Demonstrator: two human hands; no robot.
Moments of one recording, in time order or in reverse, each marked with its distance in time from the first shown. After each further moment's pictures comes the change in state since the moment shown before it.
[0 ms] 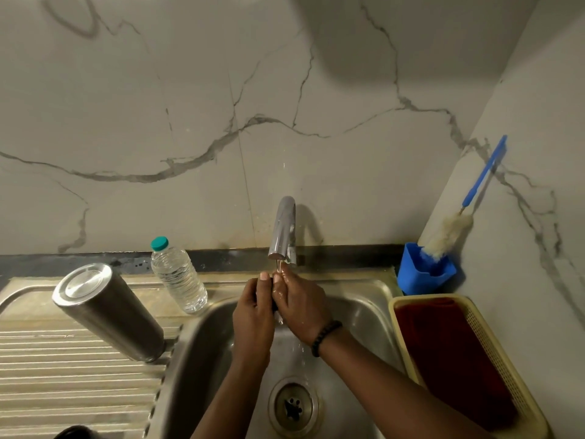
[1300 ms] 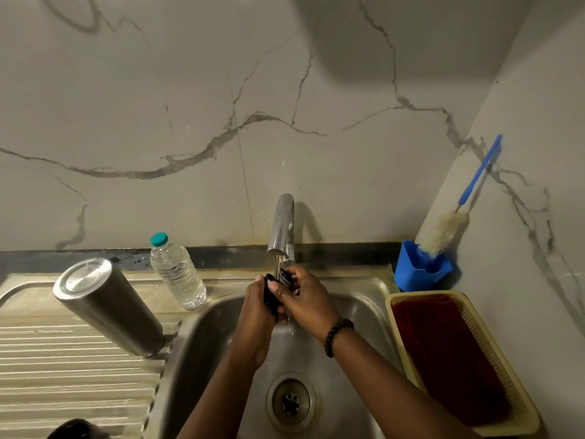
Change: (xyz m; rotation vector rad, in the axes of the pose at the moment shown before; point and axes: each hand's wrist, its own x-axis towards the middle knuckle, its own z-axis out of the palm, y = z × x) left_hand 0.003 -0.004 -0.005 -0.149 -0.302 -0.282; right_hand -0.006 0.002 -0.013 0.442 -0.111 0.366
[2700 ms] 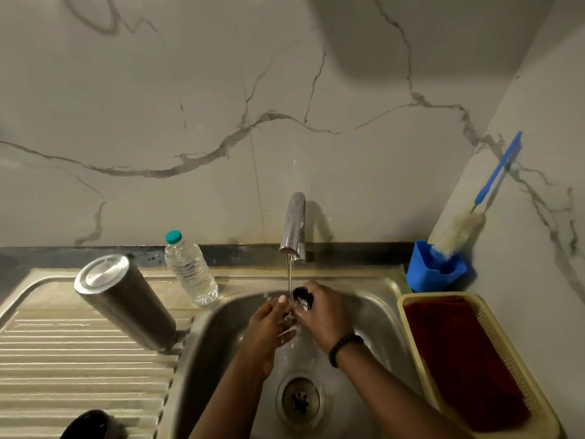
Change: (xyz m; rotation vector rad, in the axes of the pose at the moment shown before) left_hand -0.001 -0.029 -0.020 -0.030 0.054 -0.177; right_hand -0.001 0.041 0.013 -0.374 0.183 -0.110
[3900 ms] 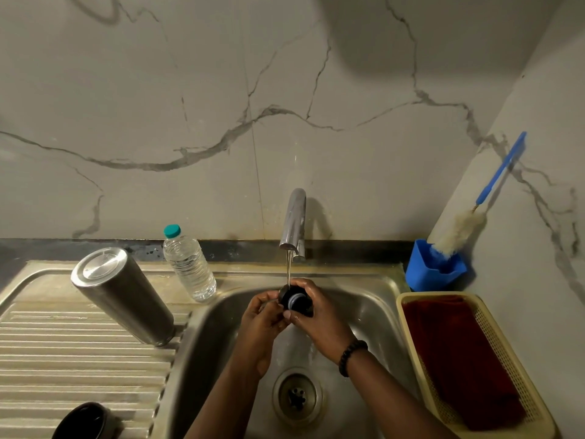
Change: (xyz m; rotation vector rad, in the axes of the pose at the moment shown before) left_hand 0.003 -0.005 -0.006 -0.183 0.013 0.115; right_hand -0.013 0.005 -0.005 0.368 -0.209 -0.015
